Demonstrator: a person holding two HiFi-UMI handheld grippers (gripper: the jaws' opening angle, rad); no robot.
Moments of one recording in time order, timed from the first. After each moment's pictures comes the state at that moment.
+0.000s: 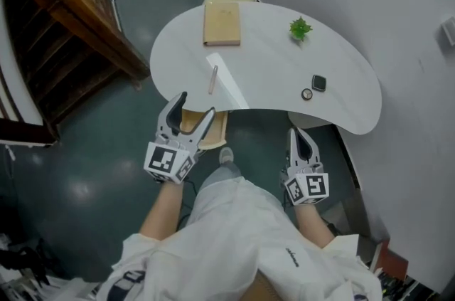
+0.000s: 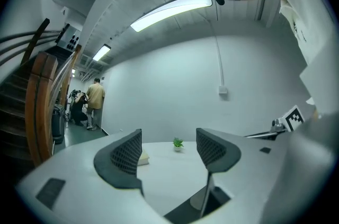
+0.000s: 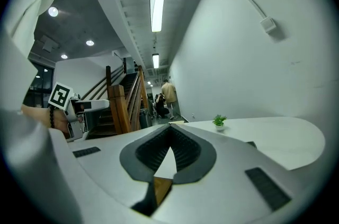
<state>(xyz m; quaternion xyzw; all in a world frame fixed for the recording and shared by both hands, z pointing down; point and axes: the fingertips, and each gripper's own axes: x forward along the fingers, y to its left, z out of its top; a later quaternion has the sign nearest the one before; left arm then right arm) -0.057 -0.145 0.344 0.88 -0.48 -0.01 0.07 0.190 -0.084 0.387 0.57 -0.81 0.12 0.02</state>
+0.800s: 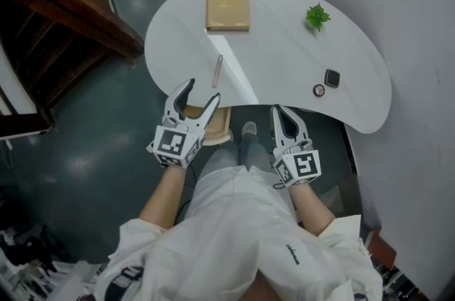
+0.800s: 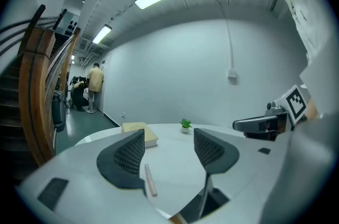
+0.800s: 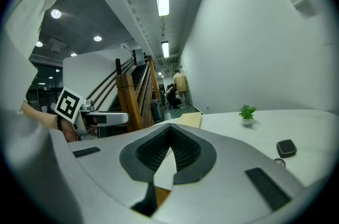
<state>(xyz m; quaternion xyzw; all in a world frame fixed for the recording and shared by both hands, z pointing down) -0.070 -0.234 0.440 0.87 -0.47 0.06 0.13 0.103 -0.193 0.433 0.50 -0.85 0.15 0.06</state>
